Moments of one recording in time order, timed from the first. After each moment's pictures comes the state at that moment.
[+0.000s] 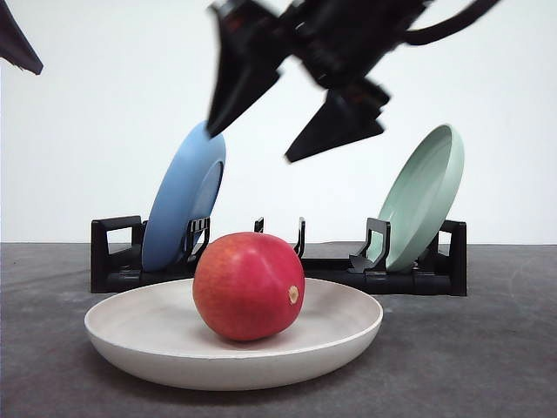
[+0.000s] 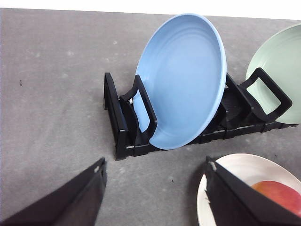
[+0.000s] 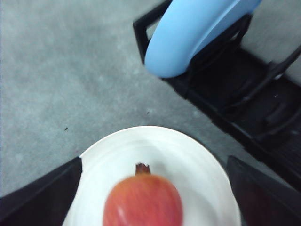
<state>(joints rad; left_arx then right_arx) -0.15 0.73 0.67 -0.38 0.24 -0.07 0.74 1.36 0.91 -0.16 -0.18 0.11</state>
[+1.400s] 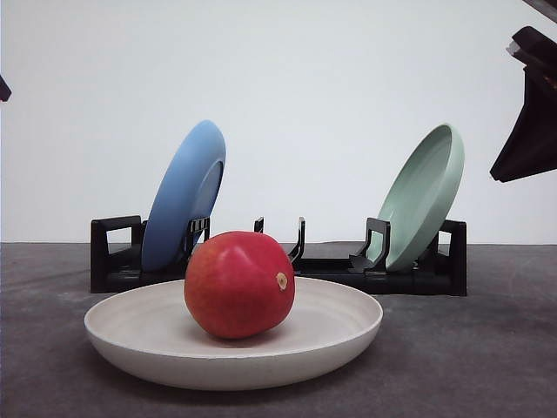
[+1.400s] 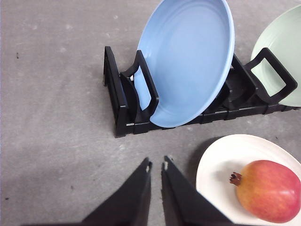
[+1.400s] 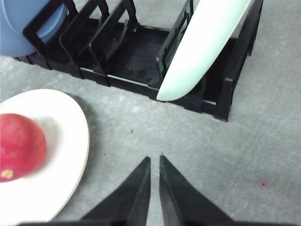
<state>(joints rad) -0.15 0.73 0.67 -0.46 0.24 -0.08 0.22 0.93 0.57 -0.26 -0.34 0.09</state>
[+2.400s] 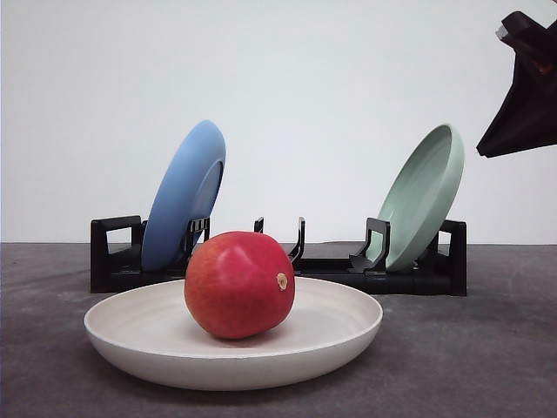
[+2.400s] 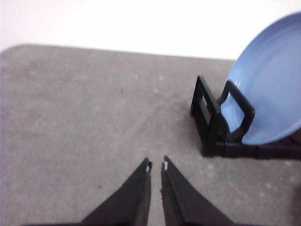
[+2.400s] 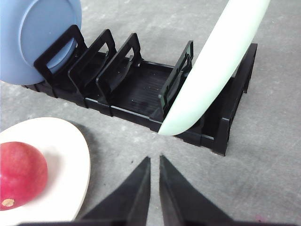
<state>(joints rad) 0.00 0.02 0.05 -0.15 0.05 -0.07 0.22 0.93 0.57 -0.15 -0.34 0.09</state>
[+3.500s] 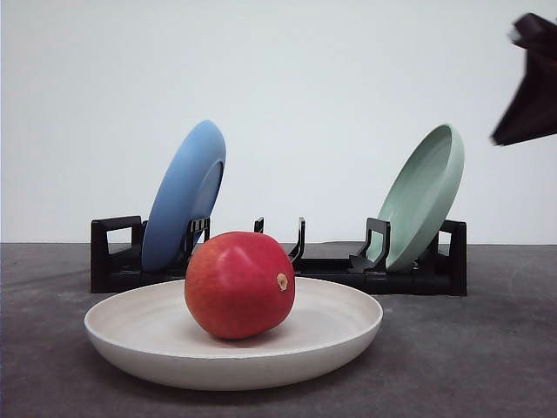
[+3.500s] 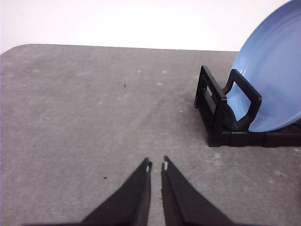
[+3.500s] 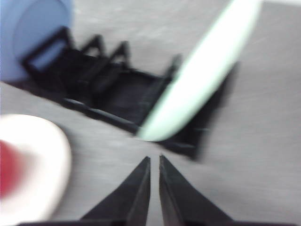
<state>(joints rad) 0.00 0.00 0.02 -0.17 0.05 -0.03 0.21 0.84 0.55 -0.16 -0.22 -0.04</state>
